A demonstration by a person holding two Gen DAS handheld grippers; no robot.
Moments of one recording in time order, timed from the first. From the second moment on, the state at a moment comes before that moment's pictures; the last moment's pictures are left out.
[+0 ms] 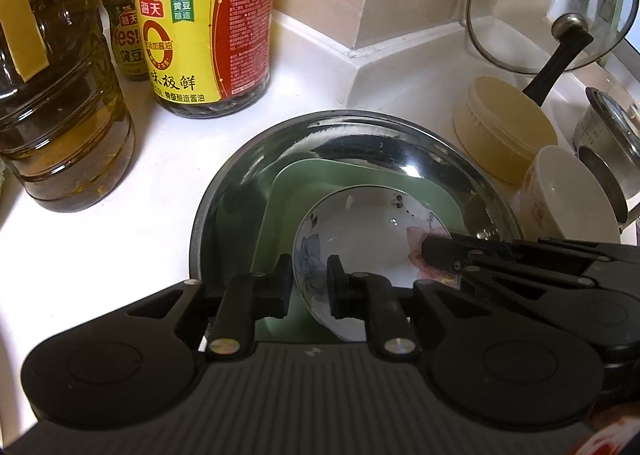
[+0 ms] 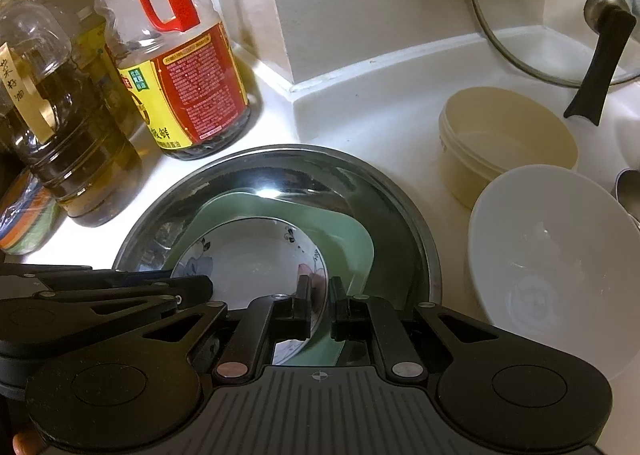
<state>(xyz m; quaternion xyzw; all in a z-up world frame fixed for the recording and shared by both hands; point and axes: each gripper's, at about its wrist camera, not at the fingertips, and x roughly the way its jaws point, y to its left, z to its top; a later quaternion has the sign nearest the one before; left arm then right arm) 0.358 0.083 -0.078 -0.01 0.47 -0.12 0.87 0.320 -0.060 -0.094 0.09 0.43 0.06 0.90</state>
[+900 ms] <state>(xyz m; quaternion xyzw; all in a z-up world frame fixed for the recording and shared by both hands) 0.335 0.096 -0.061 -0.01 0.46 -0.11 0.88 0.301 -0.063 -0.079 0.12 0.39 0.09 0.91</state>
